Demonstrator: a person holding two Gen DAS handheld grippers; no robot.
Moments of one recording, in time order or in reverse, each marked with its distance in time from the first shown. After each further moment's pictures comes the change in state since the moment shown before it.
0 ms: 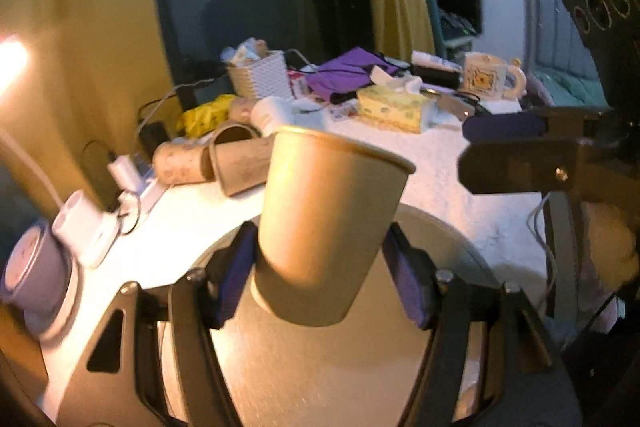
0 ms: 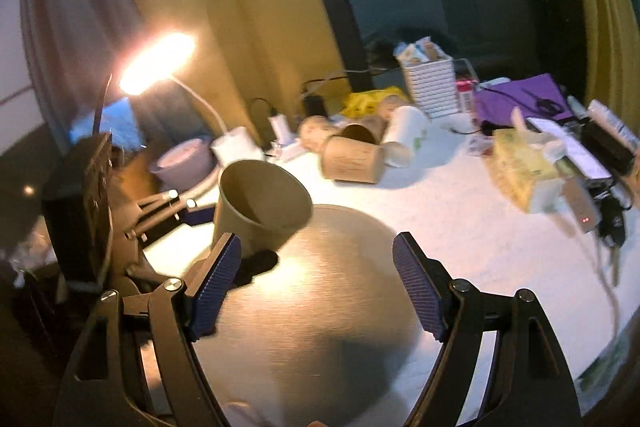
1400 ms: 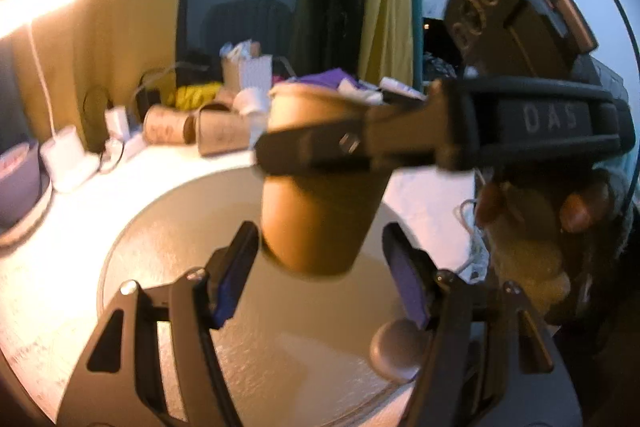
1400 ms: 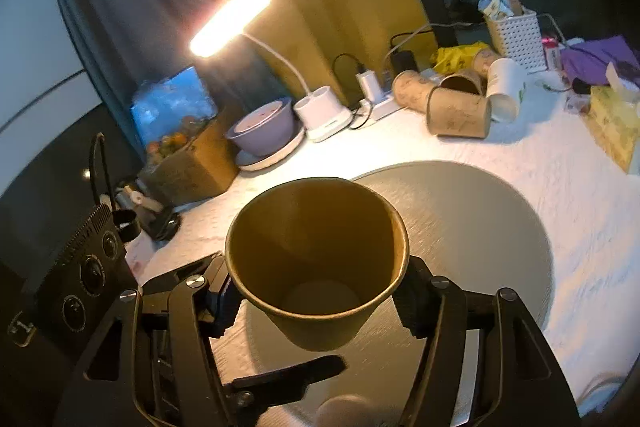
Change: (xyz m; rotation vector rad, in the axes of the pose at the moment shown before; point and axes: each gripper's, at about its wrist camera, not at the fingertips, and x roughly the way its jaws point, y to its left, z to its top) left arm -0.055 -0.015 -0.066 -0.172 -0.079 -0.138; right arm 0.037 0.051 -0.015 -0.008 0.101 0.187
